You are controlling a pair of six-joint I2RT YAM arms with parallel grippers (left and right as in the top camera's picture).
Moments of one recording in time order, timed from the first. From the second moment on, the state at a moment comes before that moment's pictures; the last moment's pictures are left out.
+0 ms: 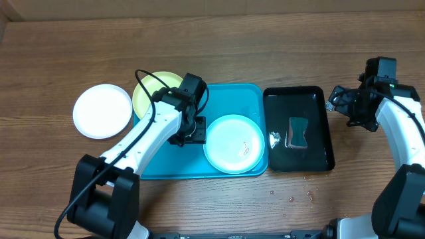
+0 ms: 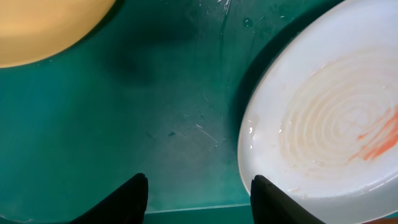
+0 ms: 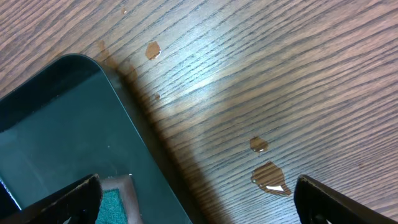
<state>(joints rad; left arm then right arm) -0.41 1.74 1.22 -0.99 0.06 -0.41 -0.20 1.65 1.19 -0.82 -0.02 0.31</state>
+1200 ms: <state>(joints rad) -0.41 1.74 1.22 -1.00 0.11 -0.39 -0.20 1.65 1.19 -0.82 -0.02 0.31</state>
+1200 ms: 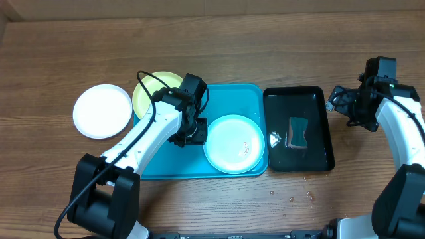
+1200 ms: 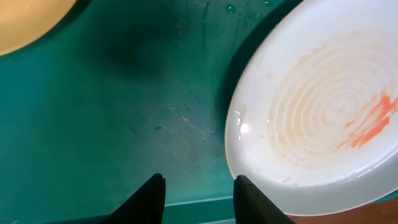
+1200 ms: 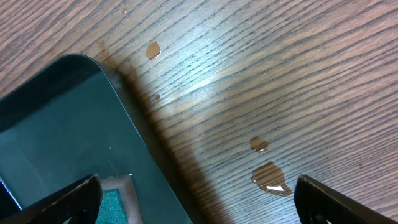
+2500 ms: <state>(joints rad) -0.41 1.74 1.22 -0.97 0.11 -0.39 -0.20 1.65 1.19 -0.82 -0.02 0.31</state>
